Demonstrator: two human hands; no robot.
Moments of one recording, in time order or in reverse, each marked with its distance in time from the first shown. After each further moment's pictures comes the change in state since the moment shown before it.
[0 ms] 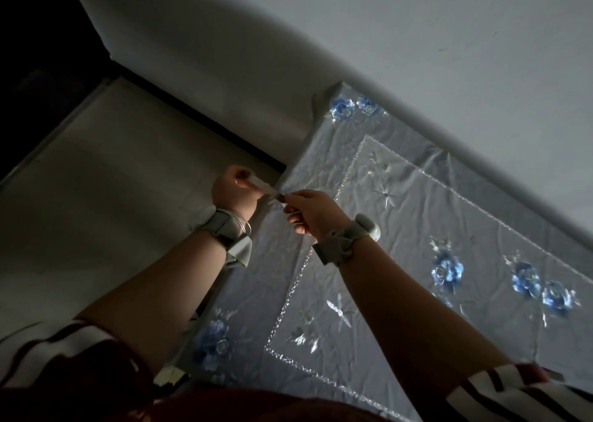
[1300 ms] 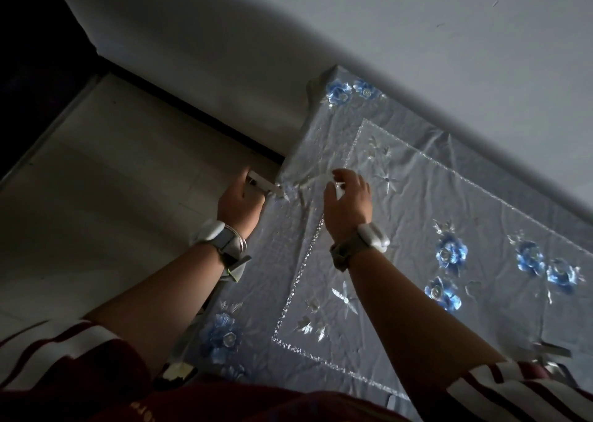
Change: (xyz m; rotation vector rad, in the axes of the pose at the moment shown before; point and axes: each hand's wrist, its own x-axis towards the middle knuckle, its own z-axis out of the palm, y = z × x) left_hand -0.011 -0.043 0.010 -0.009 -0.108 0.031; right_hand 0.012 0.050 -0.029 -0.570 0.809 -0.437
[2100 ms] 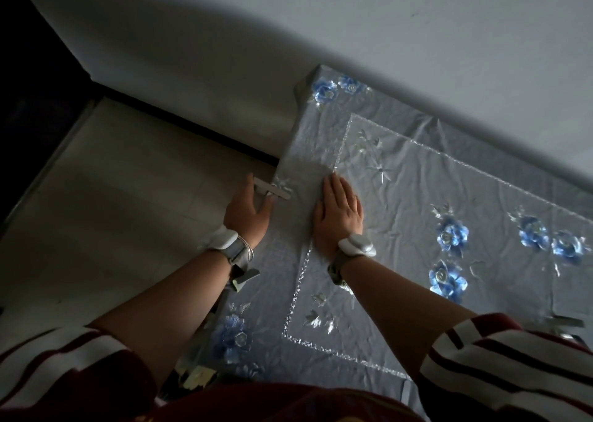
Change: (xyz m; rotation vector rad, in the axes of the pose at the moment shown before) left_hand -0.013 0.010 0.001 0.341 -0.118 0.231; right_hand -0.027 0.032 0.016 -0.334 0.001 -0.182
